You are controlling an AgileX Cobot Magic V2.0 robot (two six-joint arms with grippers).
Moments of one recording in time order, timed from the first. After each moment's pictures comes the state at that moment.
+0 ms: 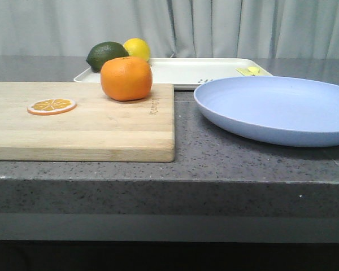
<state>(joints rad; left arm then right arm) -0.06 0.55 -0.83 -0.14 0.76 0.00 0.05 0.56 -0.70 -0.03 0.75 0.05</state>
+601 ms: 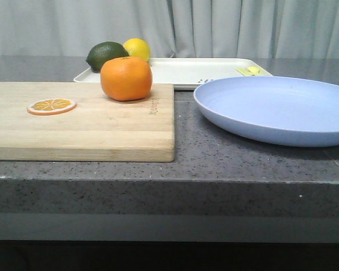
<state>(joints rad) -0.07 0.69 -0.82 -0.10 0.76 0.01 0.05 0.58 -0.70 -0.03 0.75 0.05</state>
